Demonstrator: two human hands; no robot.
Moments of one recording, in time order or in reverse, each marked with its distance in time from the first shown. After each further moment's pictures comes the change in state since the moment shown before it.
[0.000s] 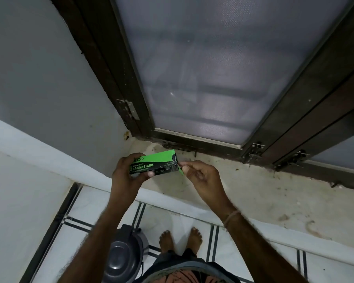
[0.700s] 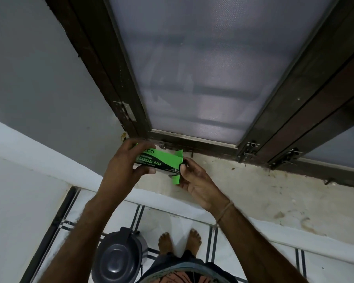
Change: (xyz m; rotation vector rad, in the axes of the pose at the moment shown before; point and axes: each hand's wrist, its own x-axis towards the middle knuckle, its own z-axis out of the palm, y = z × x) left_hand 0.014 0.064 -0.023 0.369 -0.197 0.338; right_hand 0.006 0.006 0.006 0.606 -0.155 0.418
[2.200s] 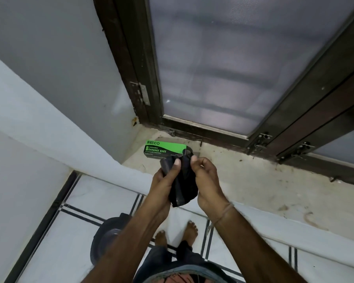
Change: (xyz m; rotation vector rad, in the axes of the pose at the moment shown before) left_hand -0.058 0.042 0.087 -1.389 0.024 -0.811; right_hand -0.033 0.010 0.054 -0.227 0.495 -0.074
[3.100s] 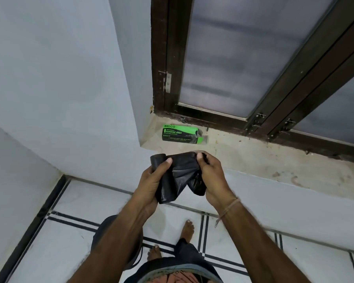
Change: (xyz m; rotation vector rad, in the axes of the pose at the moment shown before) left_hand -0.087 0.014 -0.116 0.017 -0.103 -0.026; right_hand -0.111 0.037 0.034 -0.102 -0.021 -0.189
